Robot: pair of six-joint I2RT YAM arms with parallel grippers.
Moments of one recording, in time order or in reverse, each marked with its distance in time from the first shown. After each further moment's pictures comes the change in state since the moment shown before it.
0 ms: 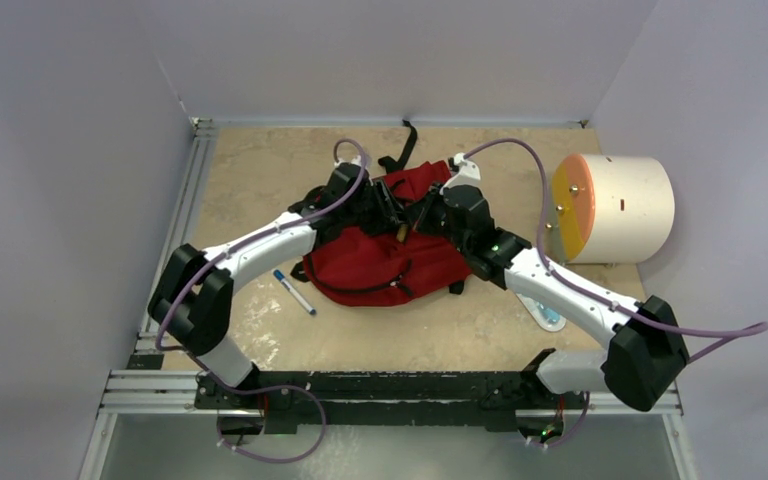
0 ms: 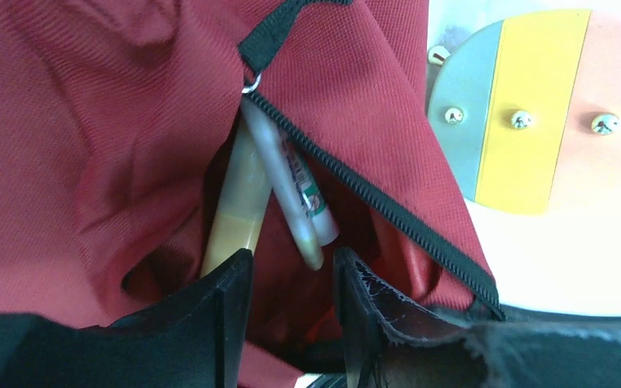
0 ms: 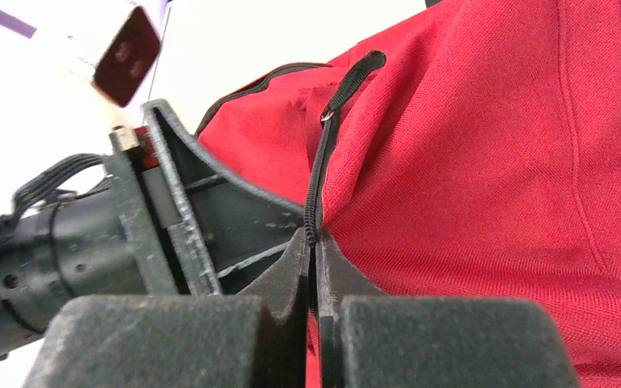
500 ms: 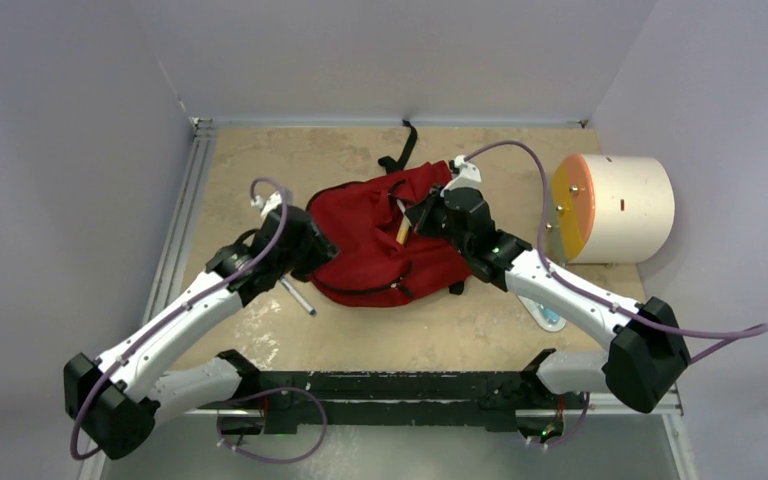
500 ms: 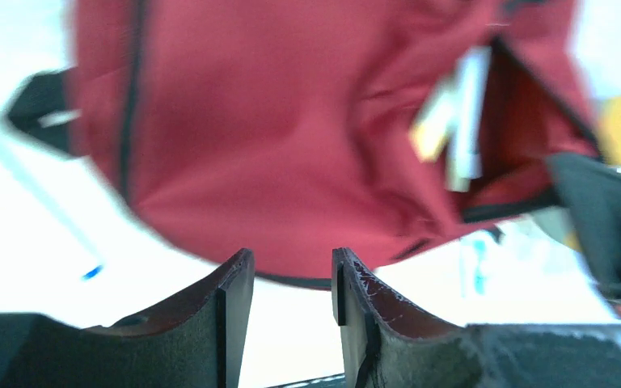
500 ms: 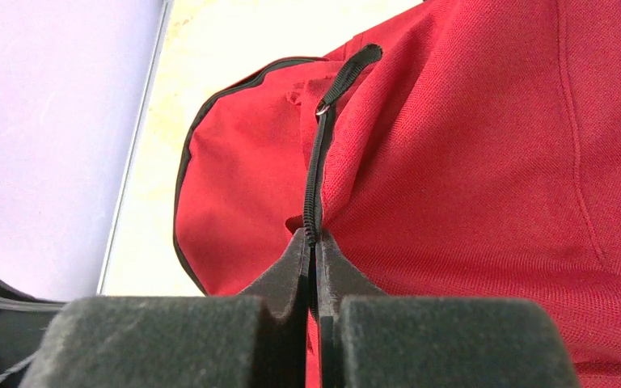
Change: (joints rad) left arm 0.007 -0.560 -0.204 -0.441 -0.337 -0.019; right arm 0.000 -0.010 -0.016 0.003 0.000 0.000
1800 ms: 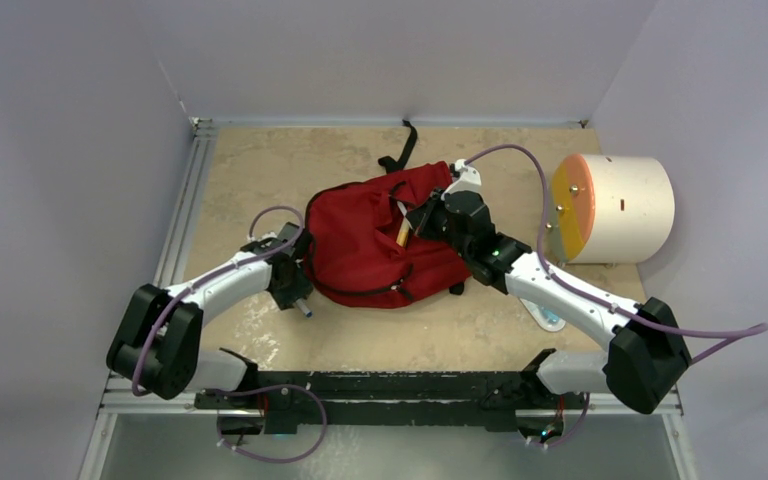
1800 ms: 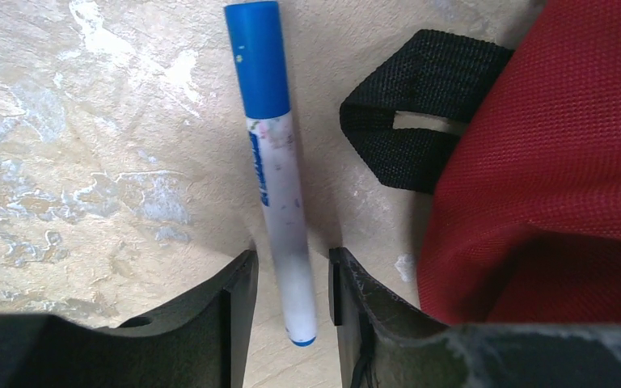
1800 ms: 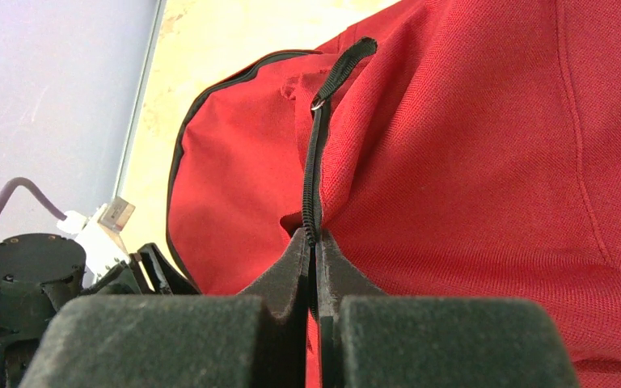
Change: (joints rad) left arm 0.206 0.275 -0.270 -0.105 -0.073 -0.030; right arm 0.000 -0.005 -0.034 0.021 0.000 0.000
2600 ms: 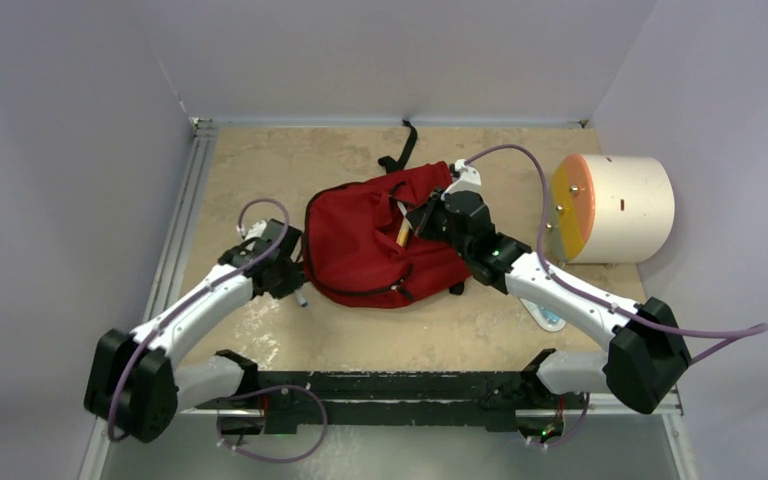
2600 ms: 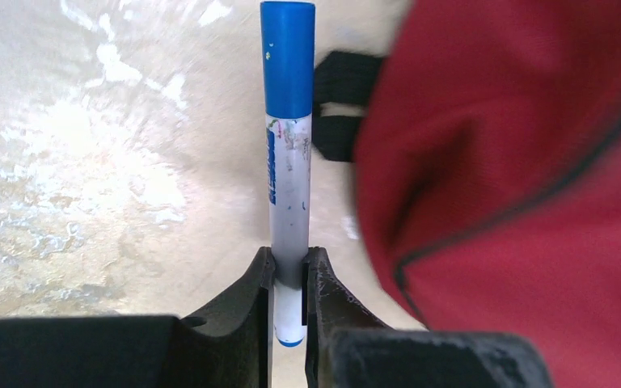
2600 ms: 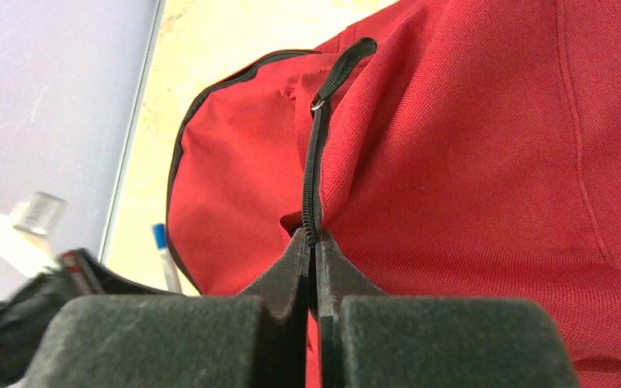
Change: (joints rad) left arm 0.008 -0.157 0.008 -0.035 -0.002 0.042; right arm 0.000 0.000 0.000 -0.001 0.000 0.000
